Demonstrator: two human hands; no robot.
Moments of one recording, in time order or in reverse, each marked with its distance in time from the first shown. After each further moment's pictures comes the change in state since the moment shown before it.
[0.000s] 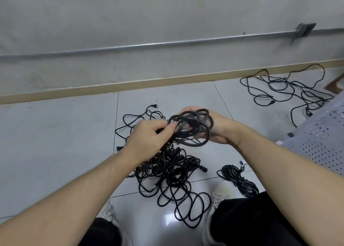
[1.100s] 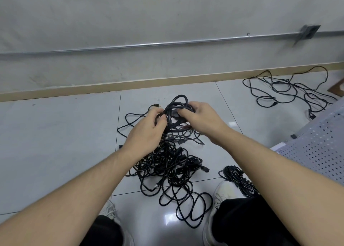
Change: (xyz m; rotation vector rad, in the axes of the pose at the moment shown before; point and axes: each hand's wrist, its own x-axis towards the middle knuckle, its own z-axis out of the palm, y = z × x) left_hand 0.011 -0.017 -0.009 0.198 0.024 -0.289; right_hand 0.015 -0.003 0.037 -0.409 0.478 -0.151
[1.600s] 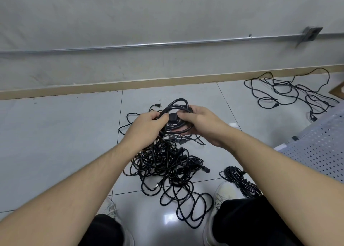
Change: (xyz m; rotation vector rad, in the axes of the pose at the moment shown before) left_hand 0.005 0.008 -0.014 -0.101 0.000 -0.151; right_hand -0.003 -0.001 0.004 0.290 -0.262 0.095
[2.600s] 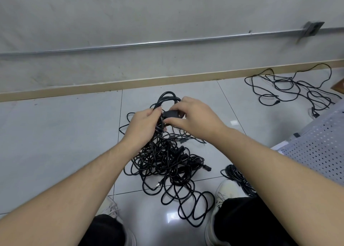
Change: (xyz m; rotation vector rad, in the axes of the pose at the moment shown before) left_hand -0.003 0.007 0.003 -0.280 0.054 -0.064; right_hand 0.007 -0.003 0.002 -1.010 0.166 -0.419
